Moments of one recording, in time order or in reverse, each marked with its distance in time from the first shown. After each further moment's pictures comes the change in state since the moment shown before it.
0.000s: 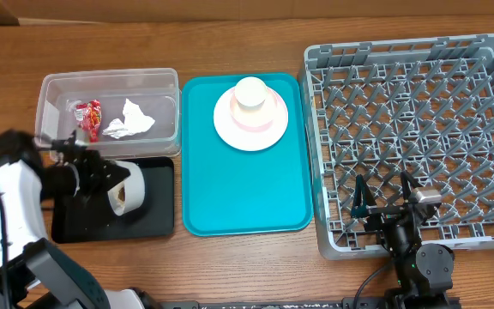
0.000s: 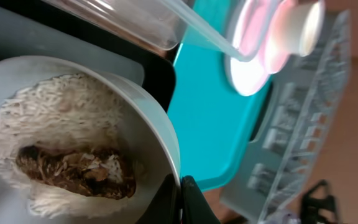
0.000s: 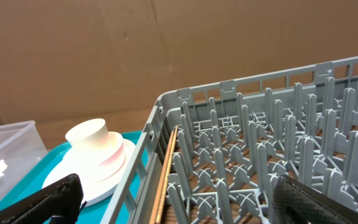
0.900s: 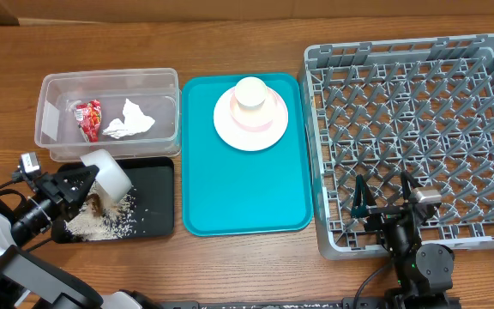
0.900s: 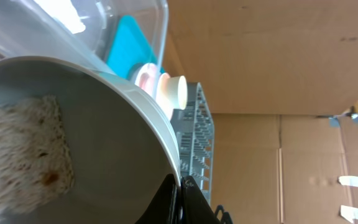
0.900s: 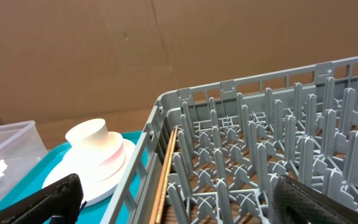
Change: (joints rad) left arm 0.331 0.000 -0.140 -0.045 0.528 0.261; right arm 0.000 0.000 0.000 0.000 0.000 0.000
